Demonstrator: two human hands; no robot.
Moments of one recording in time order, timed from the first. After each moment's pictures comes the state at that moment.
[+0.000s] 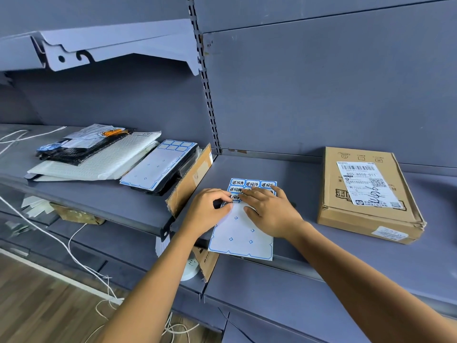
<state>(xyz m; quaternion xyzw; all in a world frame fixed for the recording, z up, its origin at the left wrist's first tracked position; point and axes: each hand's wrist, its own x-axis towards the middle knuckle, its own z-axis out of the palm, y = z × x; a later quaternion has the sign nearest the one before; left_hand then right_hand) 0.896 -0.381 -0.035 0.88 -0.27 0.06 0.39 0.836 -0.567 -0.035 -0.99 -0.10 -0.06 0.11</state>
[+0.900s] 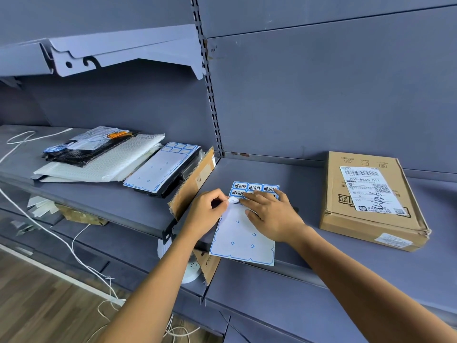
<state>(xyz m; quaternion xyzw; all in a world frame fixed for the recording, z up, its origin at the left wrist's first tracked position) 0.893 -0.379 -0.029 0.86 -0.24 0.05 0.45 0.835 -0.567 -0.033 -0.99 -0.11 -0.04 0.09</state>
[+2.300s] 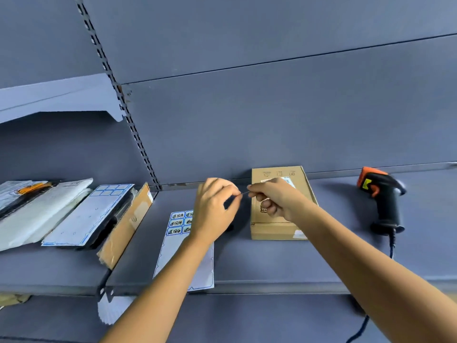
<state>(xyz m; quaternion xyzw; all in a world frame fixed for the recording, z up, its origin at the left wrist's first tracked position) 0.856 -0.531 0.023 0.73 -0.47 0.36 0.35 0.768 -0.667 0.072 -0.69 0.27 -0.03 0.67</state>
